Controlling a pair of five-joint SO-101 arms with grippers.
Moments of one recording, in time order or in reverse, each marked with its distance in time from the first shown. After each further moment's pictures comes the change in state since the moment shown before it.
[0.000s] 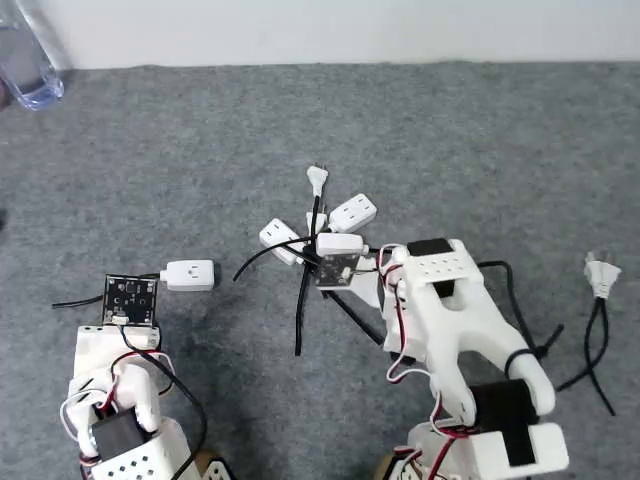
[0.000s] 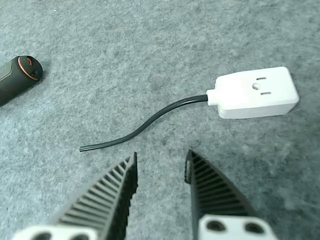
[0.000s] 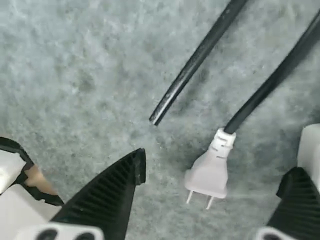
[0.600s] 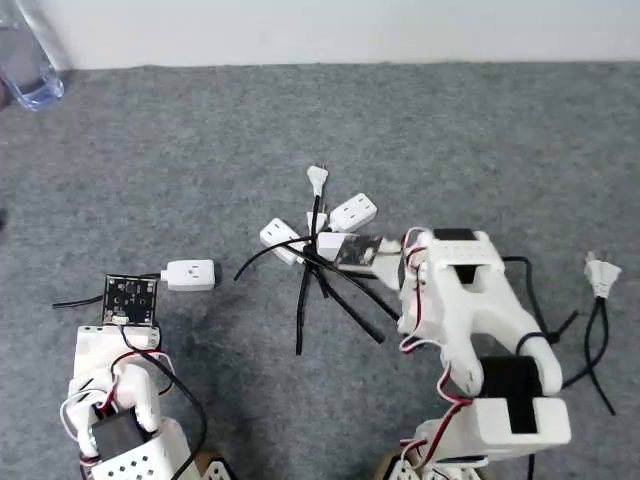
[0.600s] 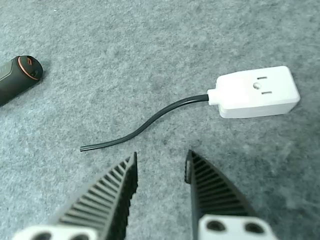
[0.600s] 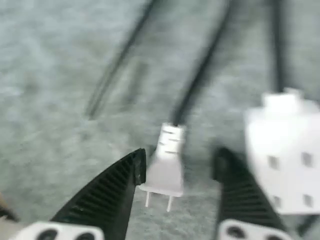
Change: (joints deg) left arm 0.0 0.0 0.0 0.0 0.0; right arm 10.0 8.5 -4.5 -6.9 4.7
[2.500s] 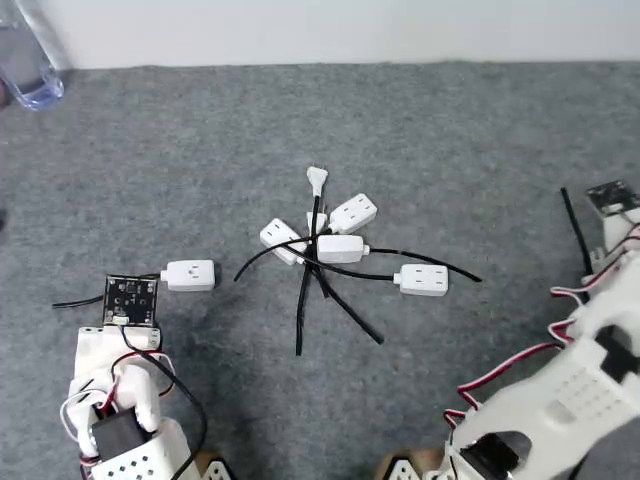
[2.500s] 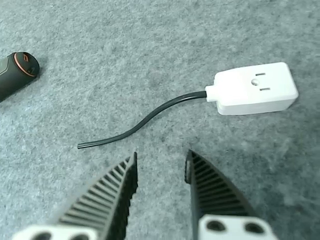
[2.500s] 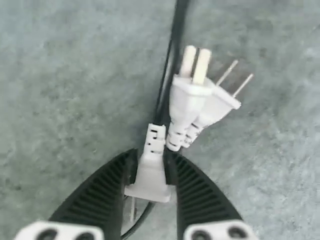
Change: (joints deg) left arm 0.0 0.0 0.0 0.9 0.0; right arm 45.0 24.7 -40.8 -7.1 -6.6
